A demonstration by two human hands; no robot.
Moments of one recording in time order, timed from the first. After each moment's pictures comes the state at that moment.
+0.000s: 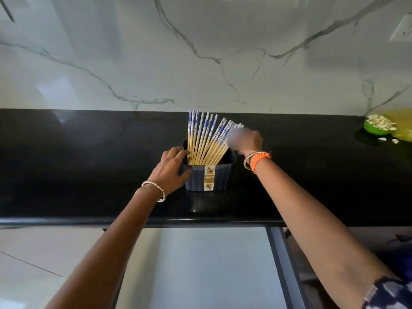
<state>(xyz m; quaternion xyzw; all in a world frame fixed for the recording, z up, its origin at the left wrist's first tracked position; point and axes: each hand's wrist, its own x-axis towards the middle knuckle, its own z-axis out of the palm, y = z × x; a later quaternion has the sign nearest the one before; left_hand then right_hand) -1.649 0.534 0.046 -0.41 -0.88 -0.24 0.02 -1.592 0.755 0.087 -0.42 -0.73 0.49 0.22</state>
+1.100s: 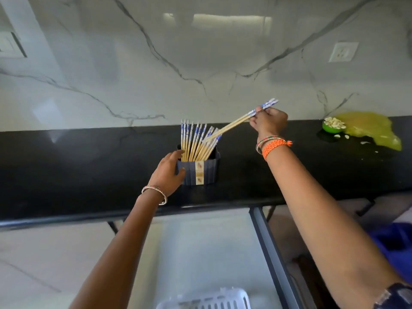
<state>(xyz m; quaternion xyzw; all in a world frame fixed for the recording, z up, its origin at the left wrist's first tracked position) -1.562 0.497 0.096 -0.39 -0.85 -0.35 0.01 -1.467 0.731 0.196 -0.39 -0.55 0.57 0.48</state>
